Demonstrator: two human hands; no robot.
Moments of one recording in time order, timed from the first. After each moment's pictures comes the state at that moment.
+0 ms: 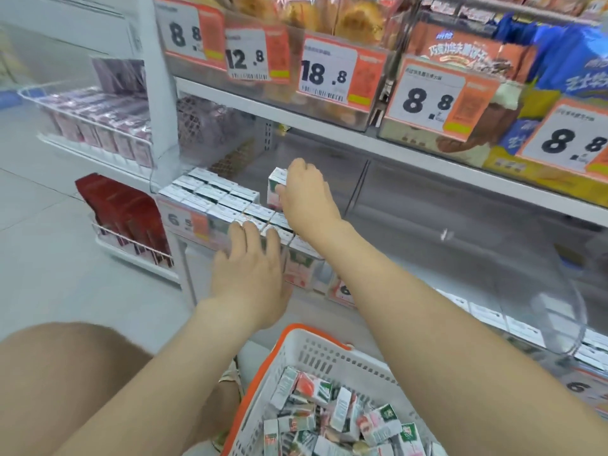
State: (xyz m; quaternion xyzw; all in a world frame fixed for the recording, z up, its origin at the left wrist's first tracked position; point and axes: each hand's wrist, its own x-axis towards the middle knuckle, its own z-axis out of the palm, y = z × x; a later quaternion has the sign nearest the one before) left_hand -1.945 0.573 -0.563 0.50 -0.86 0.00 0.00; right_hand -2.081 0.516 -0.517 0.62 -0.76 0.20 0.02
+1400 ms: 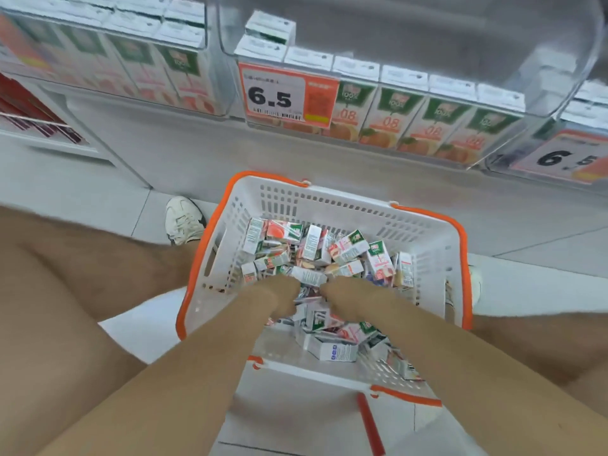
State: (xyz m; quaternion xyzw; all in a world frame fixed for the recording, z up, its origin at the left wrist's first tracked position) left_hand -1.998 0.728 -0.852 0.25 -0.83 -0.28 -0.42; right_hand -2.151 0.845 -0.852 0.60 -0.66 -0.20 -0.40
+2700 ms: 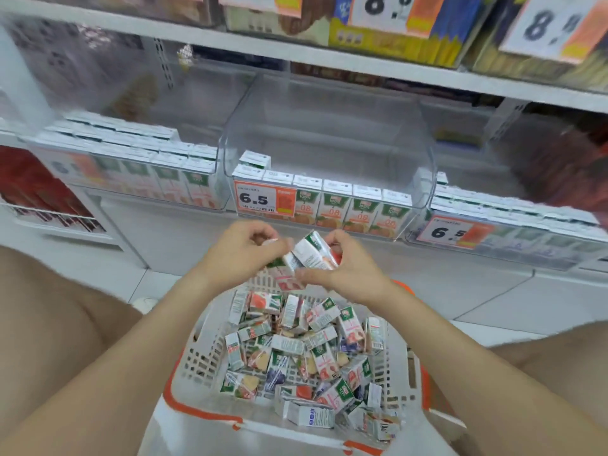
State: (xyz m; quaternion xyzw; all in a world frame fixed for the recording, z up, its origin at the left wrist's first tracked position) left_hand -2.010 0.673 -0.623 0.34 -0.77 -0.52 0.15; right_hand -2.173 0.826 -0.615 0.37 -0.76 0.38 -0.37
